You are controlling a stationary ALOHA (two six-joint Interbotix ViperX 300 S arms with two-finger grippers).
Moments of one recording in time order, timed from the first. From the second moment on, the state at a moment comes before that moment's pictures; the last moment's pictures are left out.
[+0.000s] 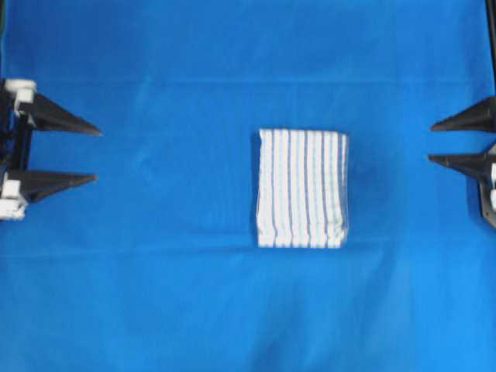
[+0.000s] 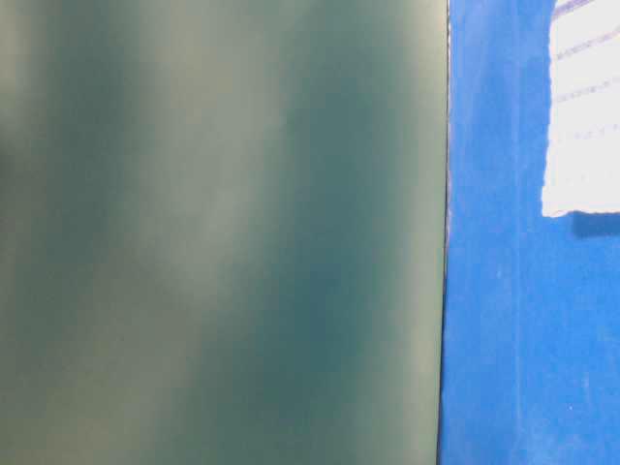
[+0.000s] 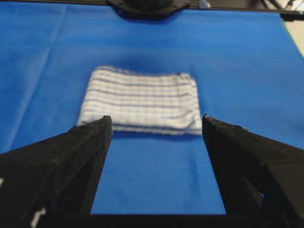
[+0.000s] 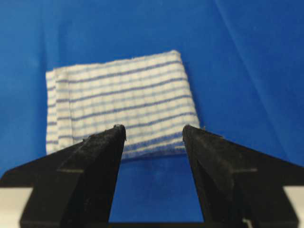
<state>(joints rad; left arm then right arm) -0.01 -1.01 1.28 -0.03 -0.13 0.01 0.13 -1.18 1.24 -0.61 0.44 0.71</state>
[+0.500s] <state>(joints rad) -0.01 -1.16 1.38 -0.03 -0.09 0.02 0.13 -1.18 1.25 -0.61 0.41 0.72</state>
